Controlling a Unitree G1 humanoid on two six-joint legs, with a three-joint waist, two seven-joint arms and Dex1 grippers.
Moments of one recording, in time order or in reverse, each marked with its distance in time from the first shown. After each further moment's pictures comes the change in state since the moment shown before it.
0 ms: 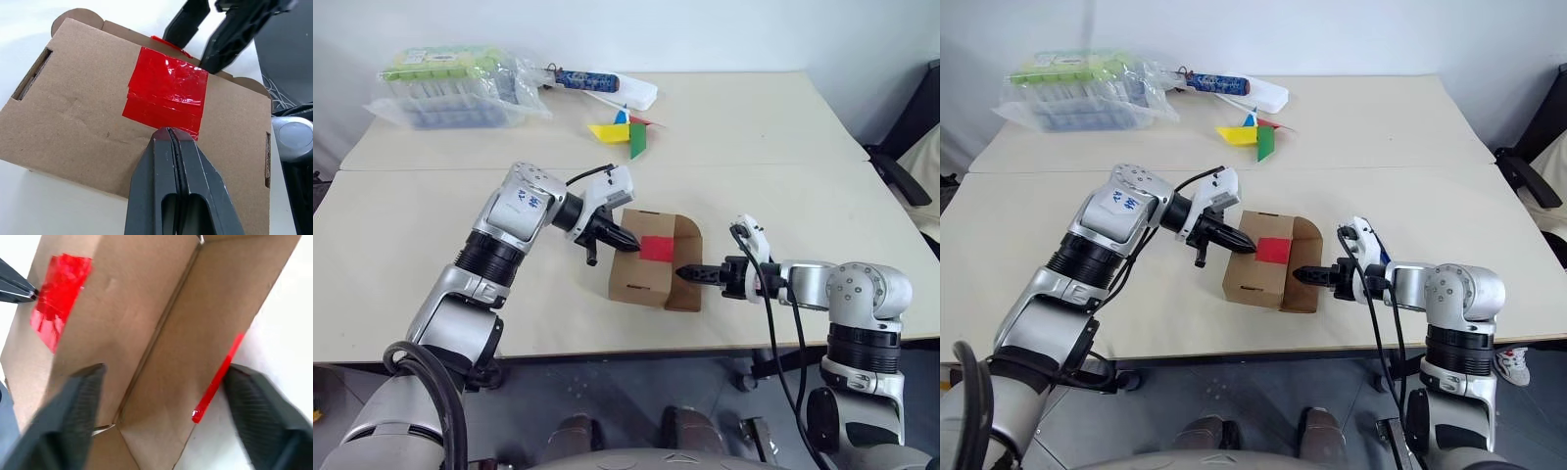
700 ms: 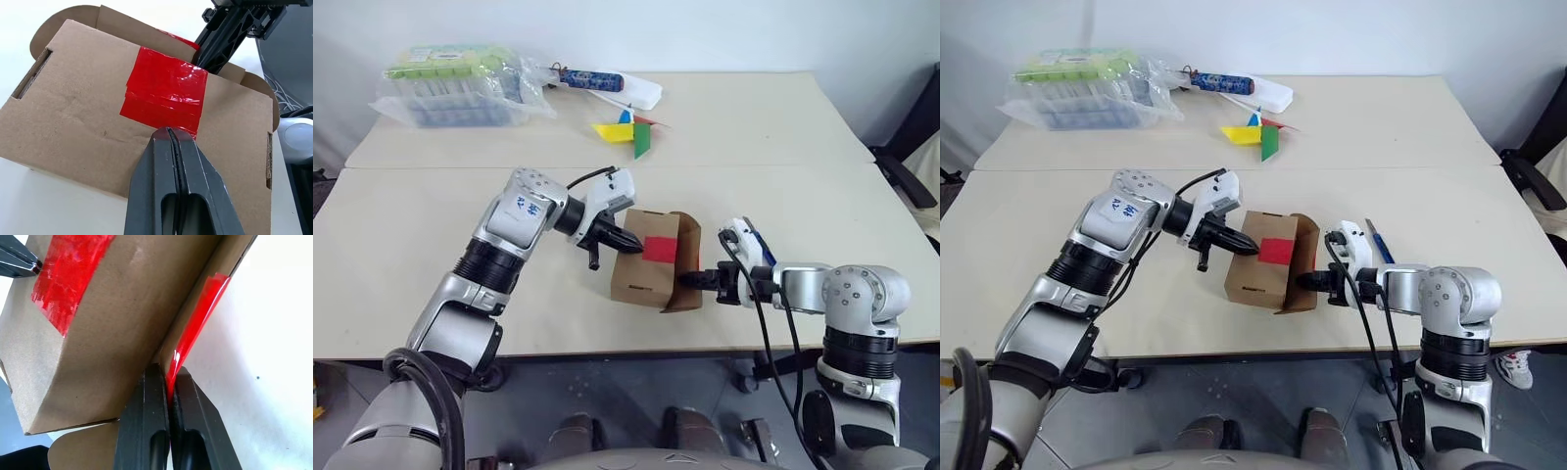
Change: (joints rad) left arm 0.054 0.005 0.007 -0.084 -0.020 0.001 0.038; right arm 0.017 0.018 0.017 -0.132 0.054 0.061 -0.106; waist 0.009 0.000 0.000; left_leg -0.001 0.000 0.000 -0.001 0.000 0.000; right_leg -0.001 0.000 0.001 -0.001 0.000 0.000
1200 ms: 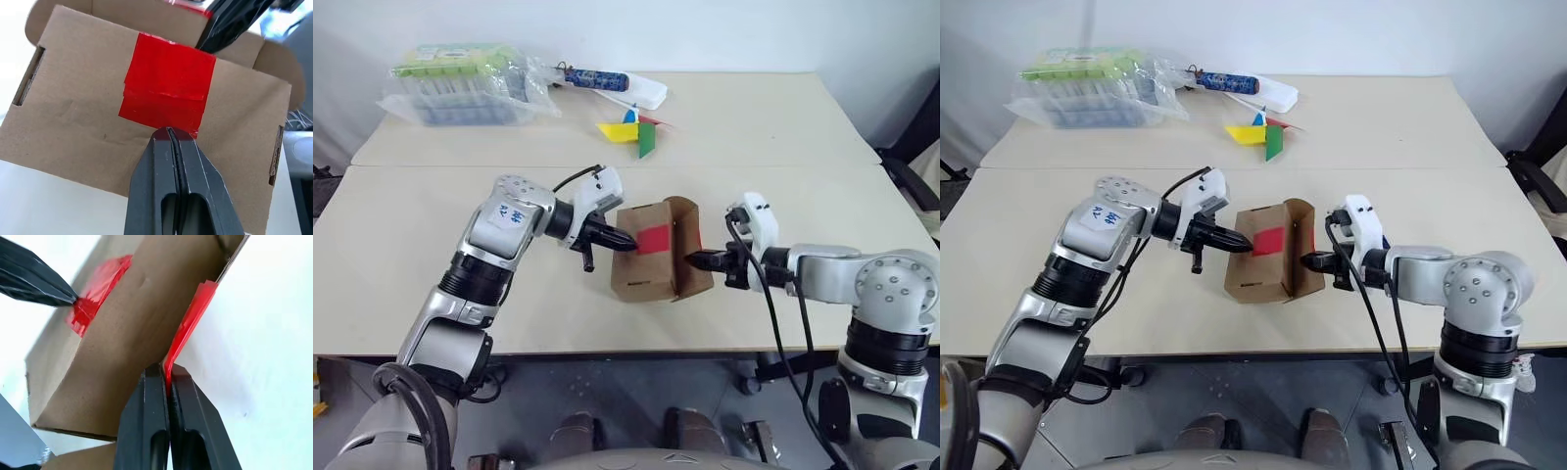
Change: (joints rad) left arm 0.078 0.036 0.070 -0.129 -0.026 0.084 0.072; right arm -0.099 -0.113 -0.021 -0.084 0.390 0.000 -0.350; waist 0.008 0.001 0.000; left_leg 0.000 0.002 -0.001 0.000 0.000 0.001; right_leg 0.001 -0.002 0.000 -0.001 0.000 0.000
